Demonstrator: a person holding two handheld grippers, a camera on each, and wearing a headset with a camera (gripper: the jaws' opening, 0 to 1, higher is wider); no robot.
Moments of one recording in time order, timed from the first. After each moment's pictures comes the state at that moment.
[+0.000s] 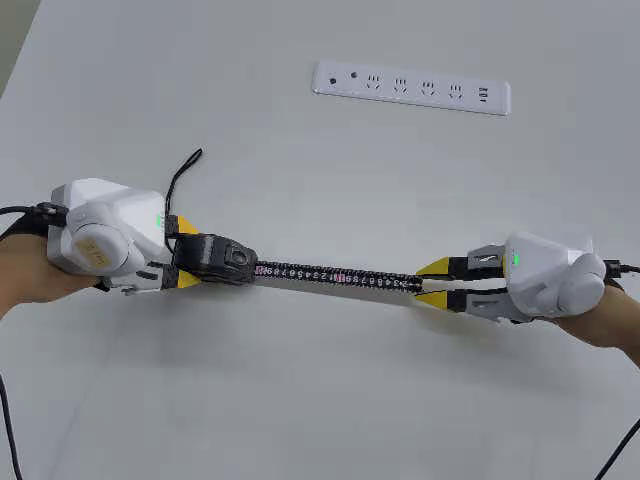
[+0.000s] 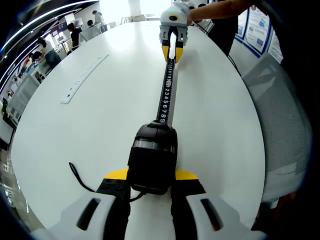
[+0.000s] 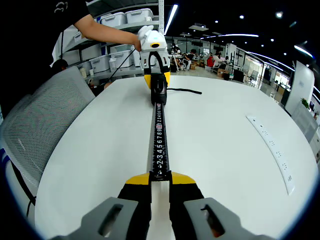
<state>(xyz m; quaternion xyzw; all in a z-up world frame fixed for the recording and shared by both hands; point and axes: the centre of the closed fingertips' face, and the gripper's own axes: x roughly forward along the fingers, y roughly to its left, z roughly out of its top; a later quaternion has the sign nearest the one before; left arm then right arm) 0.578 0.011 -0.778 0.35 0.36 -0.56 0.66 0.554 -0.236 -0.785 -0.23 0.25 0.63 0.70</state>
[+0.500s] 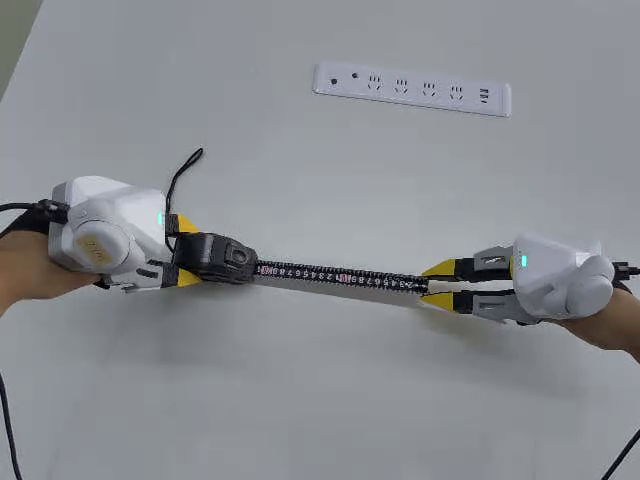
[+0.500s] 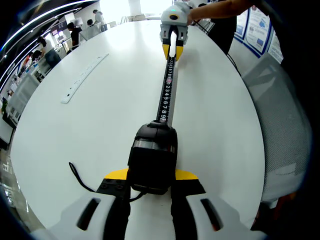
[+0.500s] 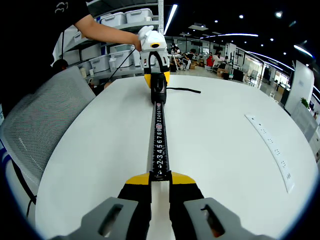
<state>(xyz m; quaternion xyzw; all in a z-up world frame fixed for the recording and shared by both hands) 0.578 0.011 -0.779 0.35 0.36 -0.56 0.66 0.554 -0.247 -0.788 -0.23 0.25 0.63 0.70</state>
